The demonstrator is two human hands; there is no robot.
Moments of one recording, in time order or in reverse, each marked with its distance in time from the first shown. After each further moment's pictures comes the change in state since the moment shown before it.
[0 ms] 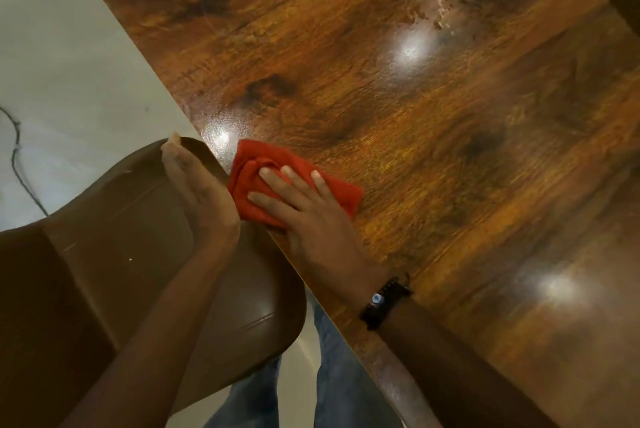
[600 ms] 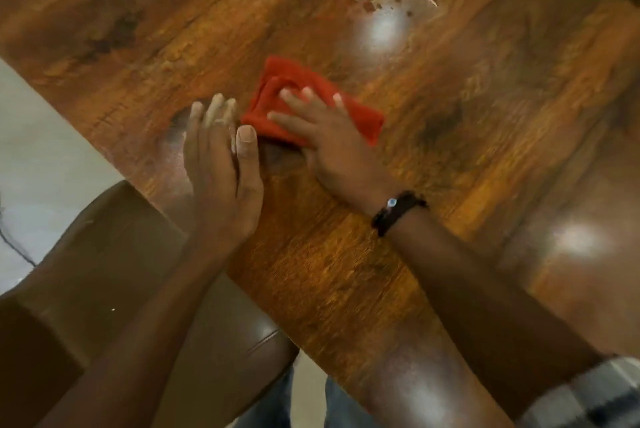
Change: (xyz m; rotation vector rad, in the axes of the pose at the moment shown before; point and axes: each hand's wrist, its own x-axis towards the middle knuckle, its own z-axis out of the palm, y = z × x) left_hand -0.004 0.031 0.074 0.463 -0.374 0.629; right_hand 0.038 0.132 -0.055 0.092 0.269 0.140
